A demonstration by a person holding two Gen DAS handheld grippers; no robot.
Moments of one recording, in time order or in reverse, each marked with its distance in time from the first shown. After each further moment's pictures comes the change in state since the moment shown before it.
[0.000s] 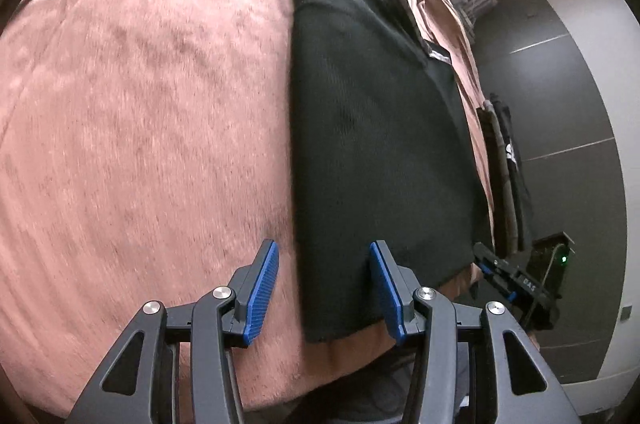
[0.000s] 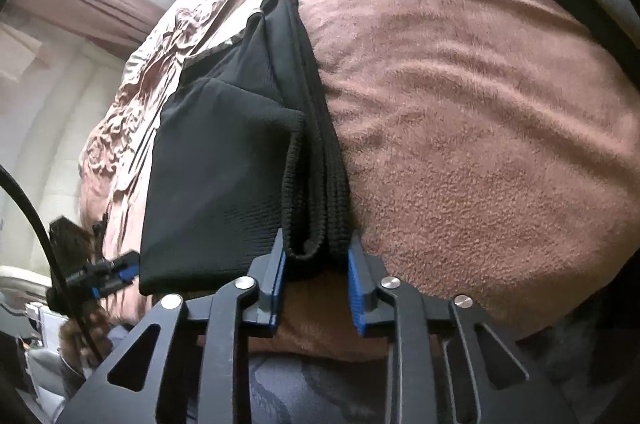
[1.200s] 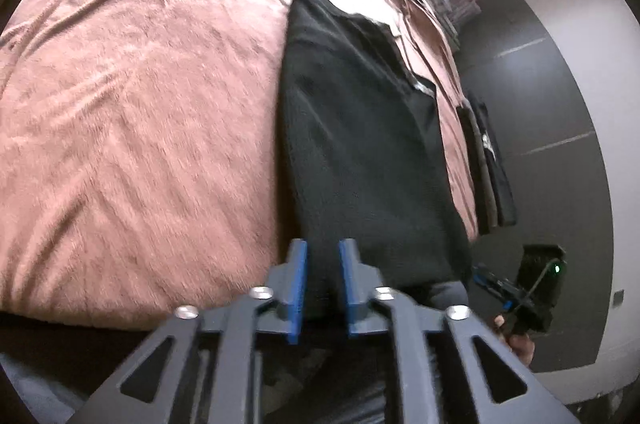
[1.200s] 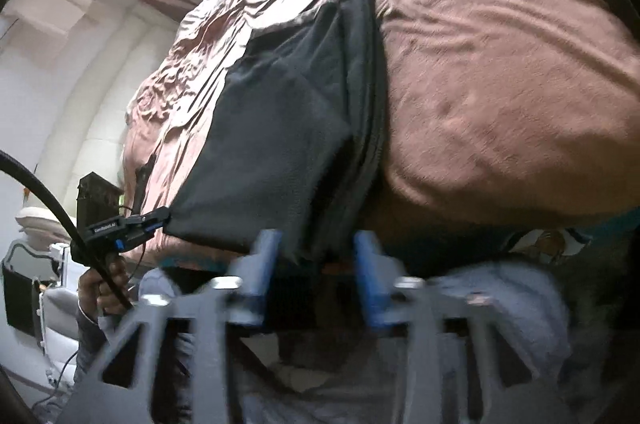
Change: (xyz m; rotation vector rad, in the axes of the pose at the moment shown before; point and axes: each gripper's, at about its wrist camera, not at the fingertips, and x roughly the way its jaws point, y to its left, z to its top) left arm -0.063 0.022 -0.021 0.012 -0.041 -0.038; right arm -0.025 0.041 -0.045 -0.134 0.042 0.106
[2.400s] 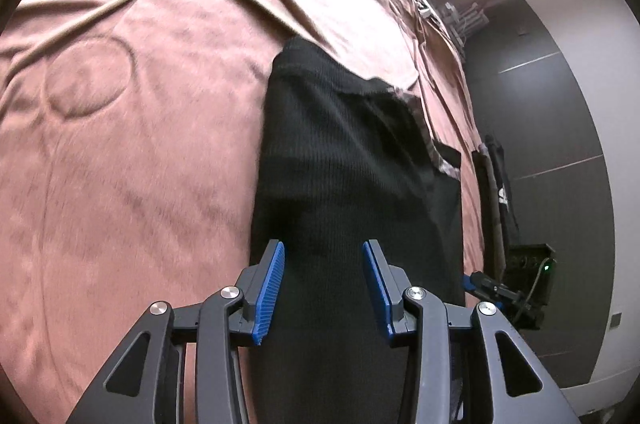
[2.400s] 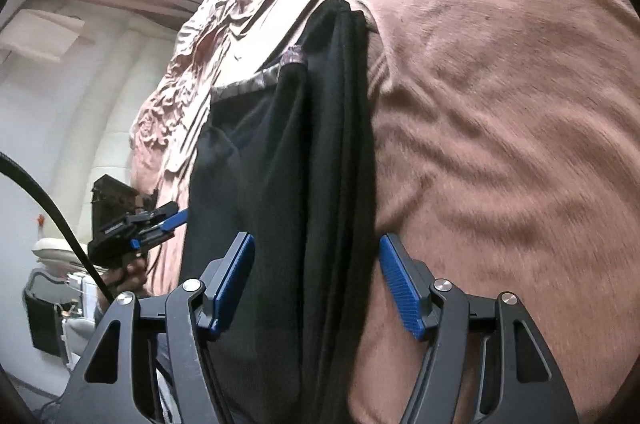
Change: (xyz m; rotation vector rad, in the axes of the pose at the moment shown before) left arm 0.069 0.003 0.125 0.013 0.003 -0.009; right arm 0.108 -0.045 0.116 0.070 0.075 0.135
